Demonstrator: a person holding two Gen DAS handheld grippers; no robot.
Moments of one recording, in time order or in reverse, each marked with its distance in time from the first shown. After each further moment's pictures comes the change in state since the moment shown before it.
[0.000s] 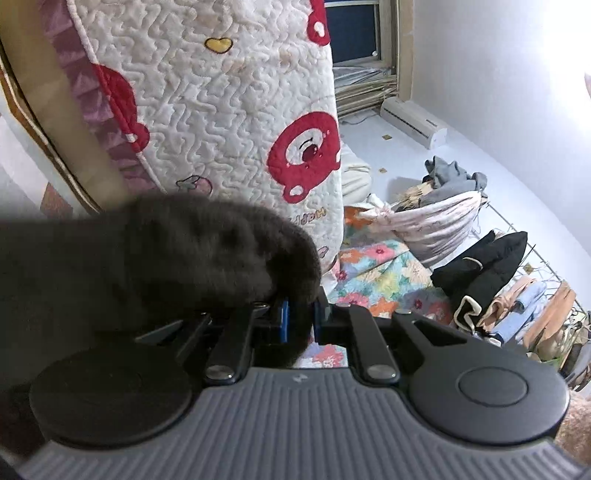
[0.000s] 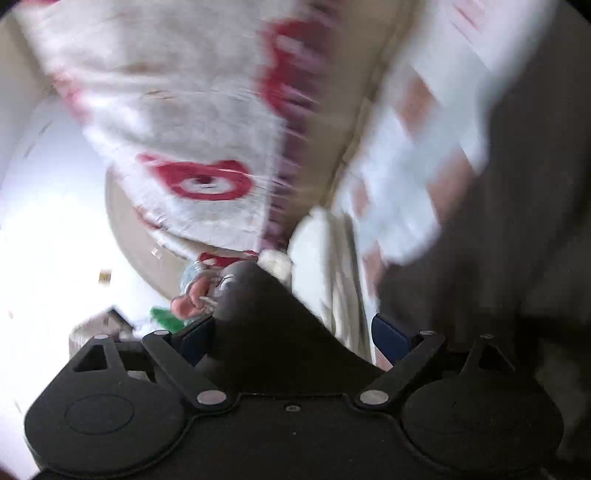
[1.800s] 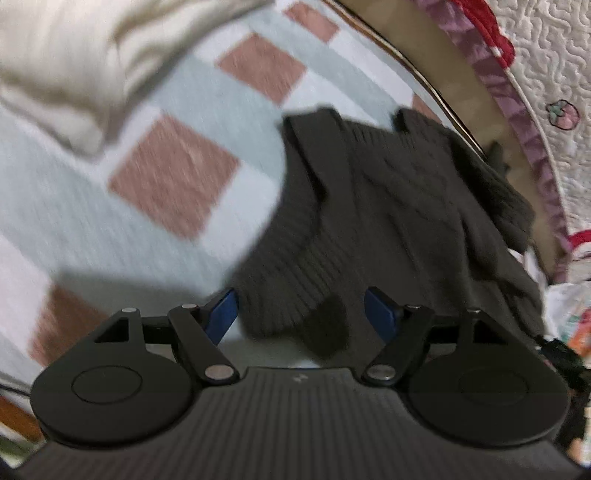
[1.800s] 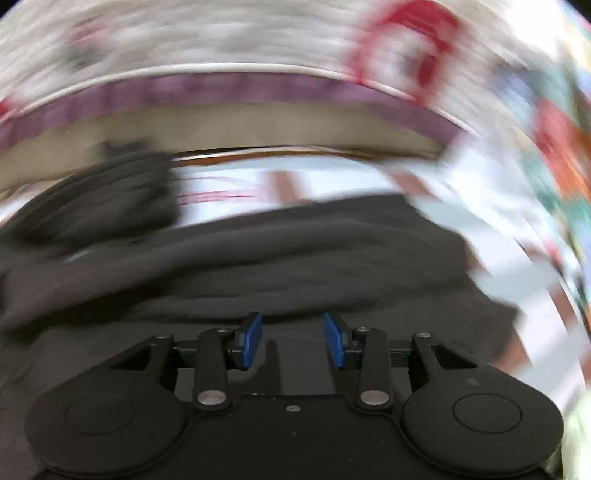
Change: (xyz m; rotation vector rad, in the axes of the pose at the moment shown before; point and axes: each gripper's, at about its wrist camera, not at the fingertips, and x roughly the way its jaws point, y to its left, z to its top) left arm -0.017 0.068 -0.038 -0.212 0.231 1.151; right arm -0.190 0.049 0.053 -0.590 -0.636 -1.478
